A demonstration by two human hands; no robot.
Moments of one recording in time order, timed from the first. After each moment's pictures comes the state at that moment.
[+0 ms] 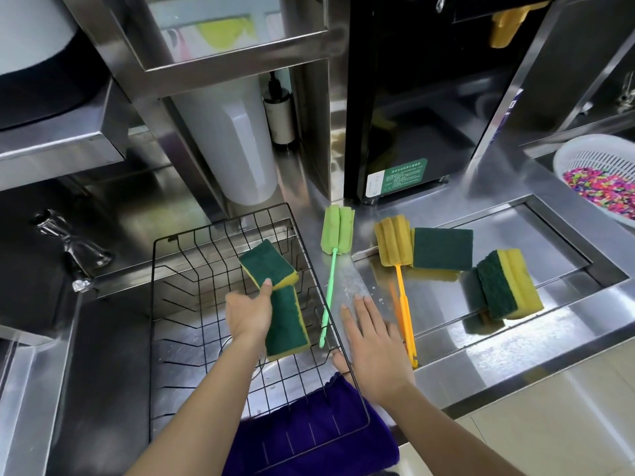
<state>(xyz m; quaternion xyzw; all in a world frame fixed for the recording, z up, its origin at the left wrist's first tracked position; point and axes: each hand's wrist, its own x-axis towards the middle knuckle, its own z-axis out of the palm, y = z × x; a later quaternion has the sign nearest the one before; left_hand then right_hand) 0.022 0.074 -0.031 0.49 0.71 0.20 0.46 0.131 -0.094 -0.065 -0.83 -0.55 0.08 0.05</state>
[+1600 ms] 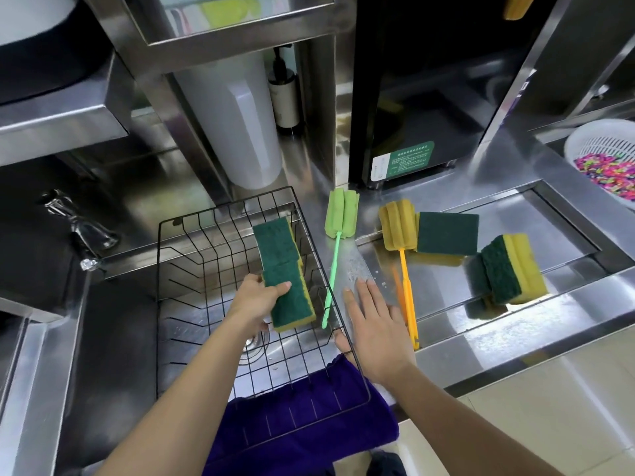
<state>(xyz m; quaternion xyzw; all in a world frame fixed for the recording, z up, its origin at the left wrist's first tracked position) 0.010 0.072 -0.018 0.55 0.64 0.06 0.54 0.131 -0.094 -0.058 -0.83 -0.54 0.11 0.03</state>
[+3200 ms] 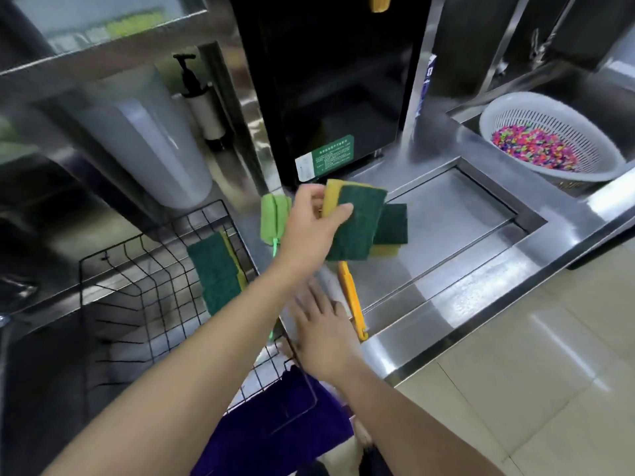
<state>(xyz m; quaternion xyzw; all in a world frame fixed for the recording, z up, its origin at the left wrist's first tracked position) 0.165 -0.009 0.070 0.71 0.32 0.22 0.59 0.132 -0.097 -0.061 -0.83 -0.53 0.11 0.13</state>
